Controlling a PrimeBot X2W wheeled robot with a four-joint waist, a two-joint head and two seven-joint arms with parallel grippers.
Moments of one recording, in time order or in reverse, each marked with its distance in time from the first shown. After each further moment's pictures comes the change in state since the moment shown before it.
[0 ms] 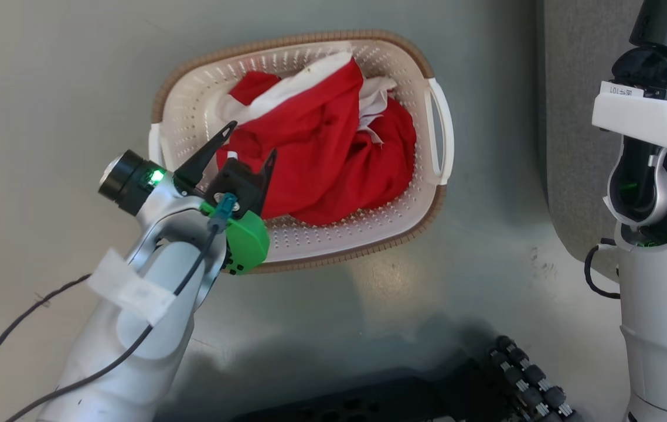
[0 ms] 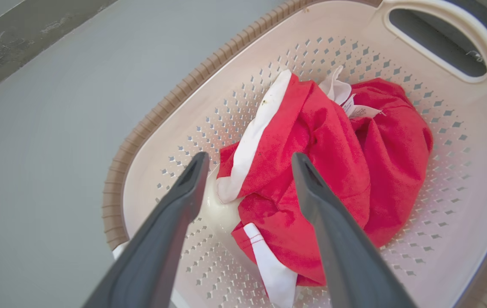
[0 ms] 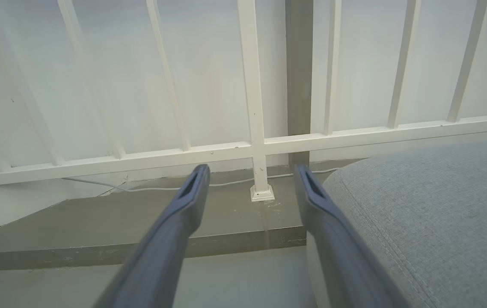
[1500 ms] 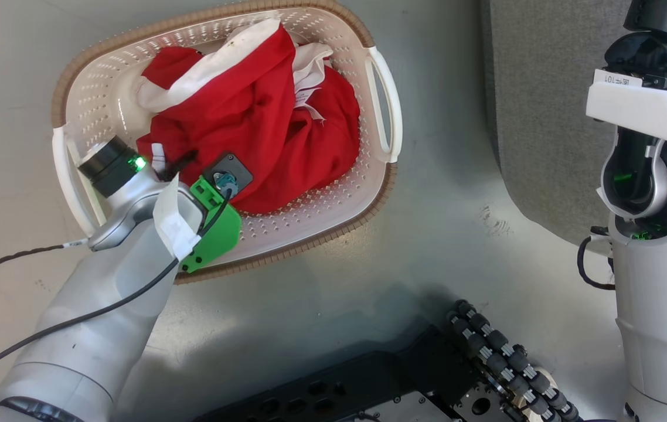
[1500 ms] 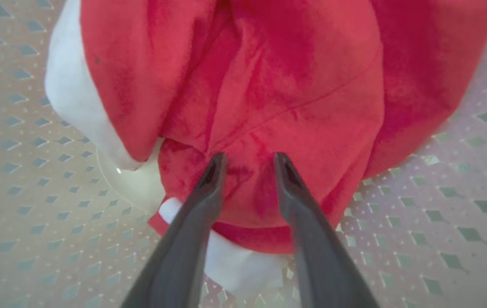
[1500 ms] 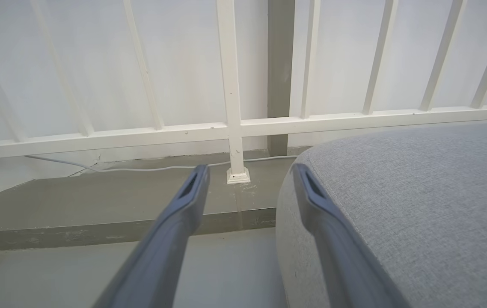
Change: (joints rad) left arm -0.238 0.021 -0.220 0.433 0.061 -0.026 0.152; right arm -0.040 0.001 0.036 -0.012 0.046 -0.001 0.000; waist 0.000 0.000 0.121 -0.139
